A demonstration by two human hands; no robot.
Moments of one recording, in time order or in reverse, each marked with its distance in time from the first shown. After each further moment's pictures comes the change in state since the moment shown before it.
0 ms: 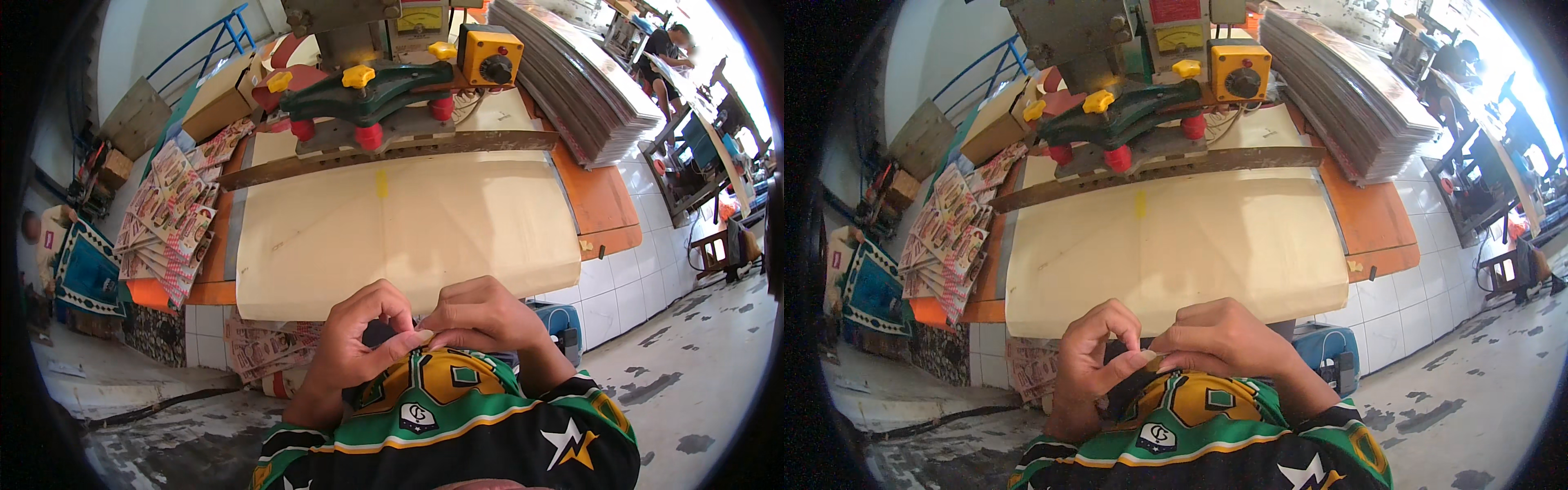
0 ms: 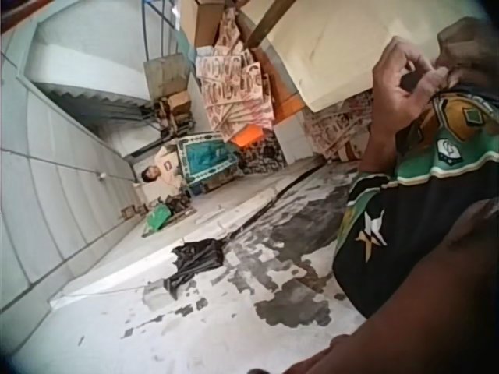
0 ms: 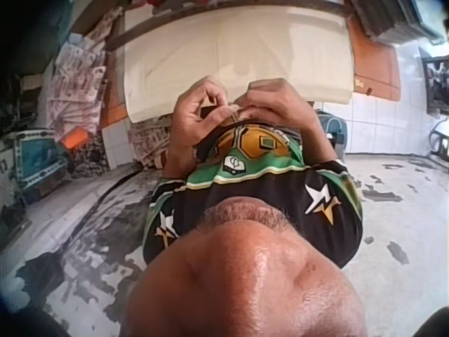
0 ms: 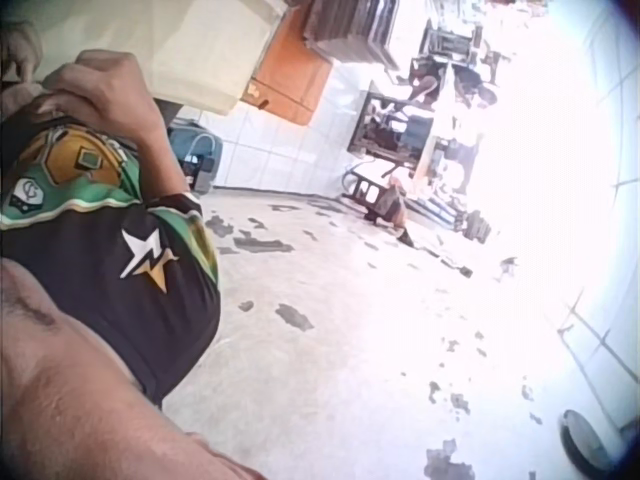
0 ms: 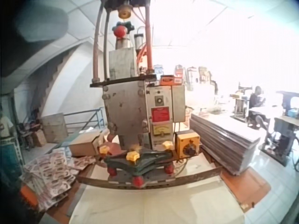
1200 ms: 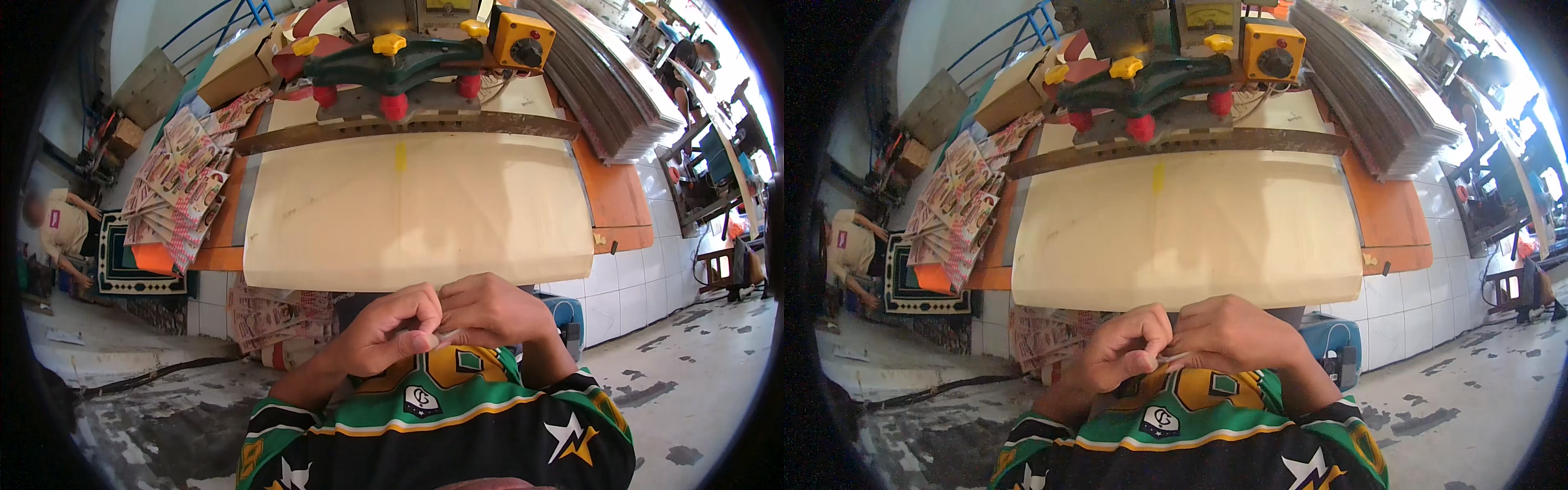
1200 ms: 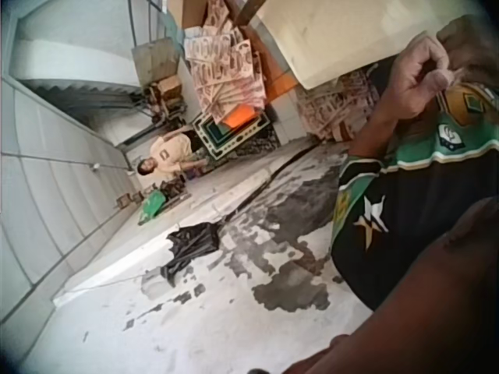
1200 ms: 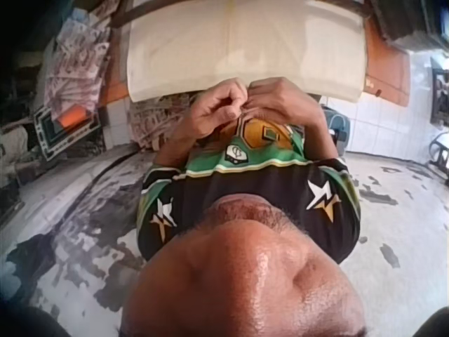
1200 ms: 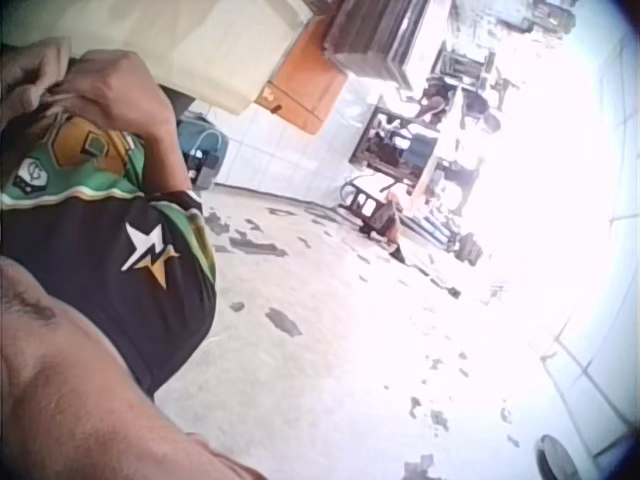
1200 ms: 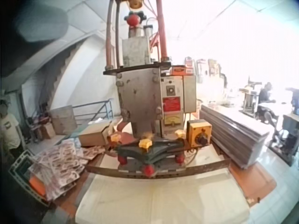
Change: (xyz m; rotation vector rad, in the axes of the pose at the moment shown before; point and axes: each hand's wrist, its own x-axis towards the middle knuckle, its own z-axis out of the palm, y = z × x) left_hand -0.021 -0.014 0.008 -0.313 -0.247 -0.049; right_hand -0.004 0.007 0.010 0.091 -0.241 -0.032
